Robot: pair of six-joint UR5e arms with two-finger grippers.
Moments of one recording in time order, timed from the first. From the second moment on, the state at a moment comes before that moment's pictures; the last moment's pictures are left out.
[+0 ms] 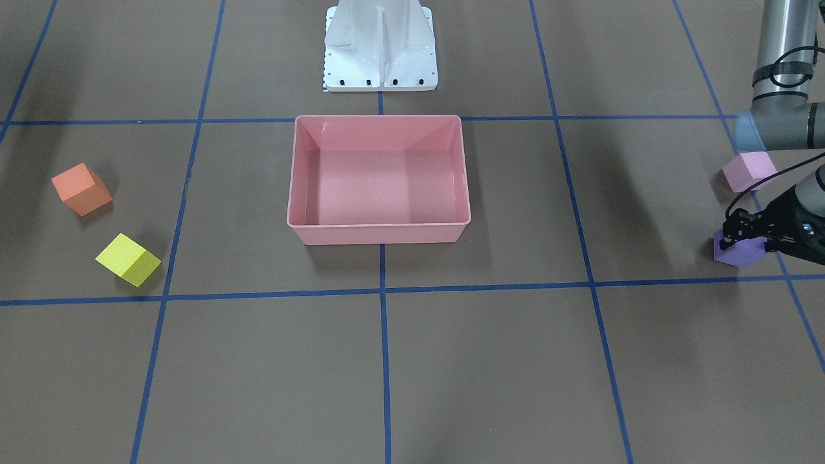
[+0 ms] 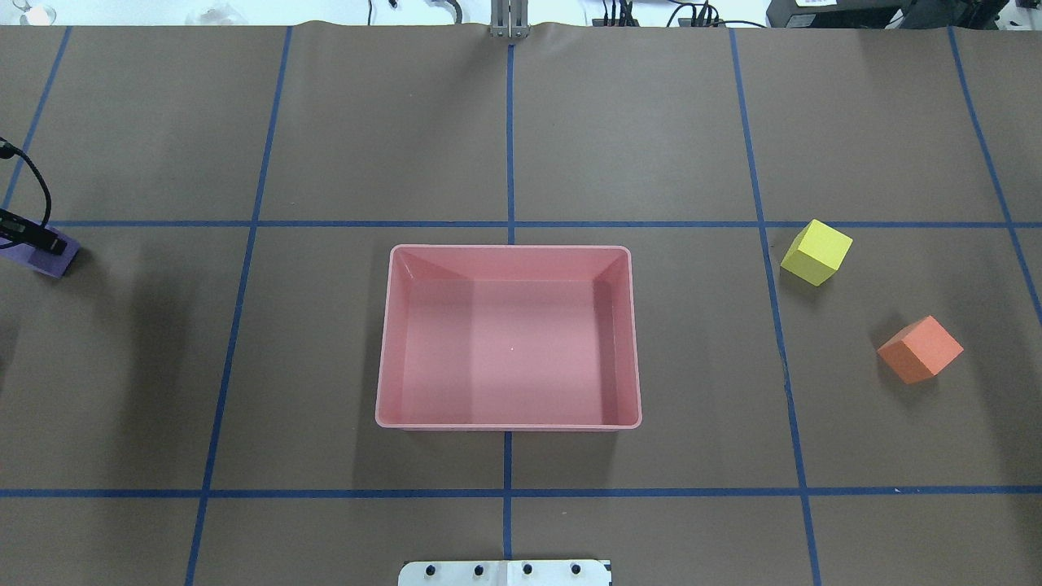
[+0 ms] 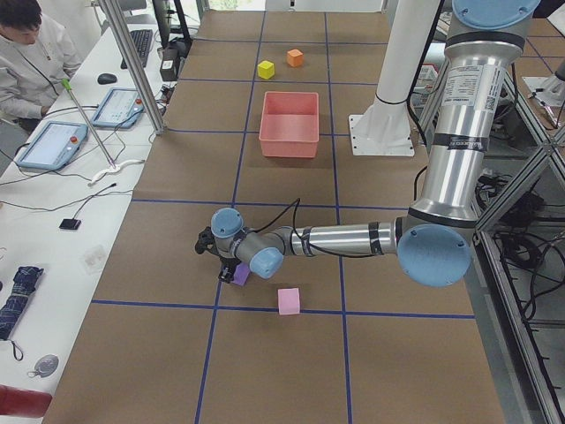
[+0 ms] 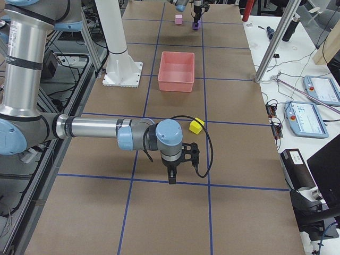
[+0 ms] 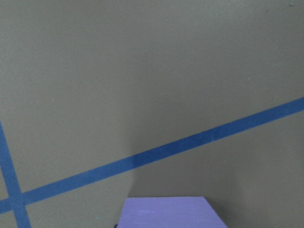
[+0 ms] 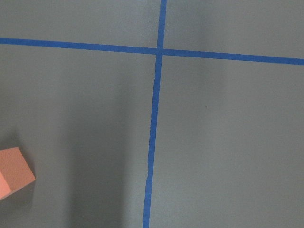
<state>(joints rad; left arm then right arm) -1.17 -1.70 -1.30 -2.26 -2.28 -0.30 1.59 -1.80 1.81 -1.52 2.35 -0.04</state>
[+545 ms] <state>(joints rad) -1.15 -1.70 -1.56 -2.17 -2.35 -0.52 1.59 -1.79 1.82 -1.52 2.35 -0.03</state>
